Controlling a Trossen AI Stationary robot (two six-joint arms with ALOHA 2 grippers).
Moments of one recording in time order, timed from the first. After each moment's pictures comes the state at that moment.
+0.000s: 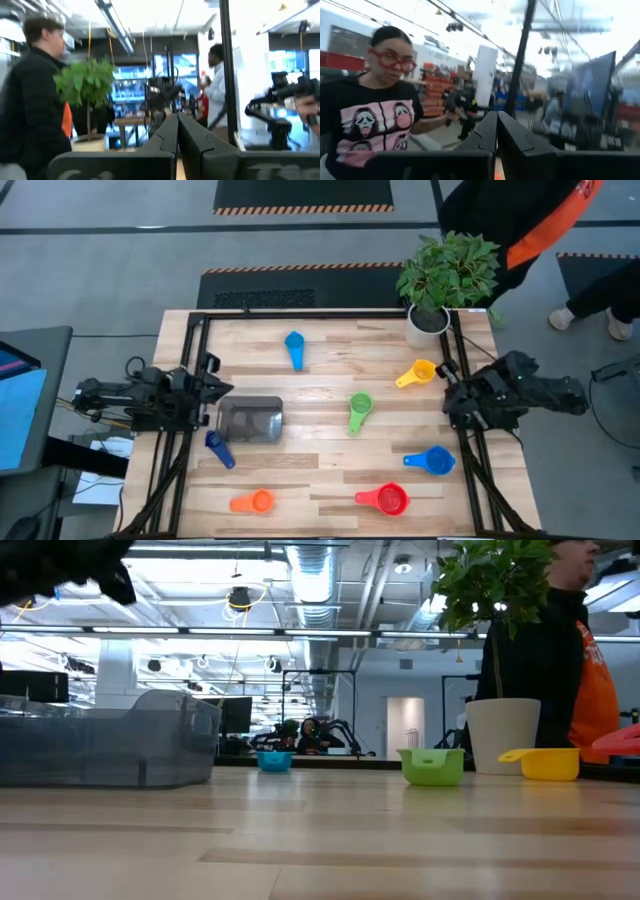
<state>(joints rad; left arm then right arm) -0.07 0.01 0.08 0.33 0.00 0.05 -0.04 0.16 0.32 0.23 -0.61 0.04</state>
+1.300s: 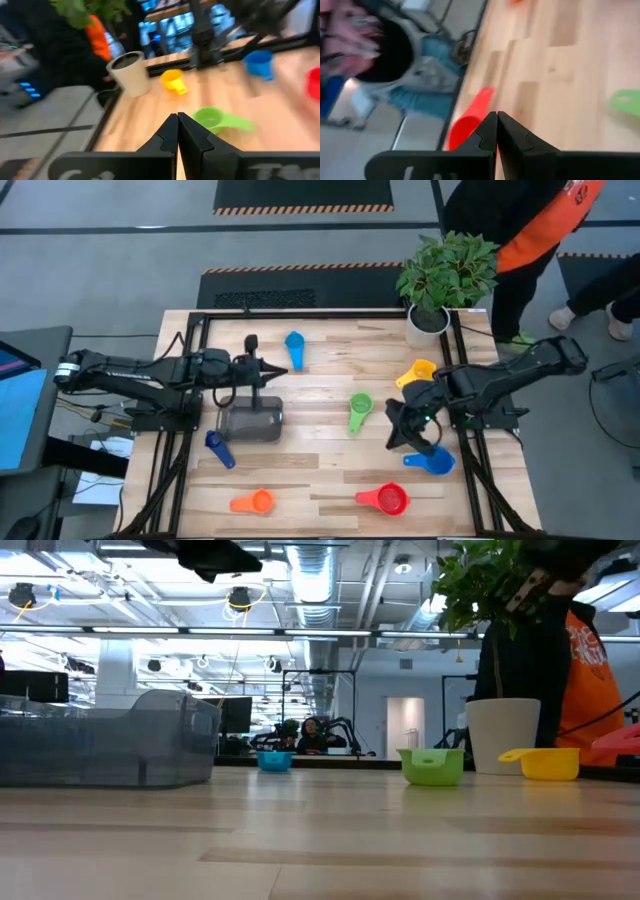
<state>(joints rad) -0.01 0.96 0.73 -0.01 -0.18 0.22 0.22 1.07 0.77 -0.35 -0.41 0.38</state>
